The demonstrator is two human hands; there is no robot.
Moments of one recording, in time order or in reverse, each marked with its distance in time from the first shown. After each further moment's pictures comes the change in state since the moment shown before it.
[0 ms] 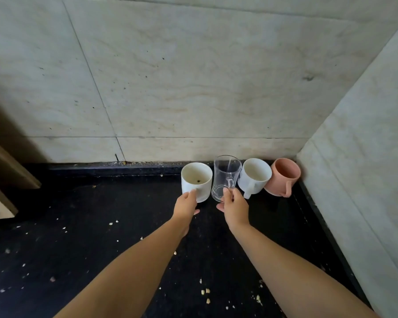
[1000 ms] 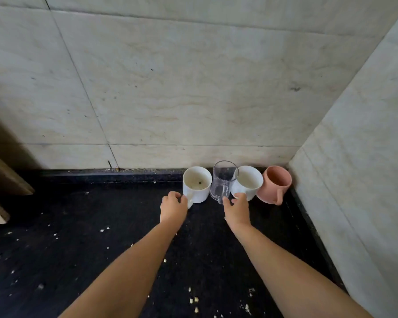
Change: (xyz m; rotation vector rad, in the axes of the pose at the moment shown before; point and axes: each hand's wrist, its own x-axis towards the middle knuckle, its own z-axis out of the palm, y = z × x) left_hand 0.002 0.015 -0.001 0.571 0.218 0.165; right_hand 0.020 -0.008 -0.028 -0.216 0.038 0.075
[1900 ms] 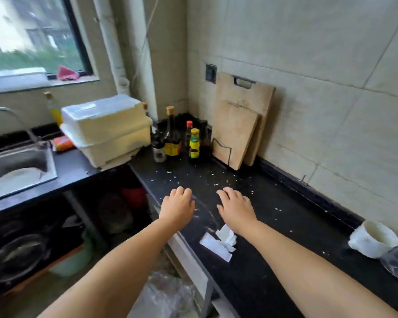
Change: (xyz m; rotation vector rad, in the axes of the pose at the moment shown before) left_hand -0.359 -0.248 -0.264 0.588 0.737 -0.215; right_hand -0.392 -0.064 0.147 -0.935 -0.661 -1.611
